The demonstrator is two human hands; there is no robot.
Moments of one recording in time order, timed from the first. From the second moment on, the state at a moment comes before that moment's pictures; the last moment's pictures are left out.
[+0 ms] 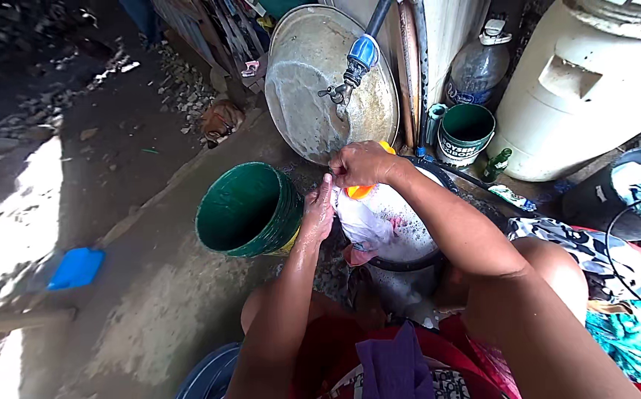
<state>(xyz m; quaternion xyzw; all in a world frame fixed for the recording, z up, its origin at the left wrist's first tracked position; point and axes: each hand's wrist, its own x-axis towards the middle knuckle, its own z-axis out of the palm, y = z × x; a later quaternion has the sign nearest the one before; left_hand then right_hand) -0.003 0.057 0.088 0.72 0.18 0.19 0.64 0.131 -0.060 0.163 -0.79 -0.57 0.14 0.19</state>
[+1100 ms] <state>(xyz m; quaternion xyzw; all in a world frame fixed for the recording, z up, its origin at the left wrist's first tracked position) 0.016 0.030 -0.042 0.44 0.33 0.01 0.84 0.056 -0.055 -0.055 -0.77 -0.17 0.01 0.61</state>
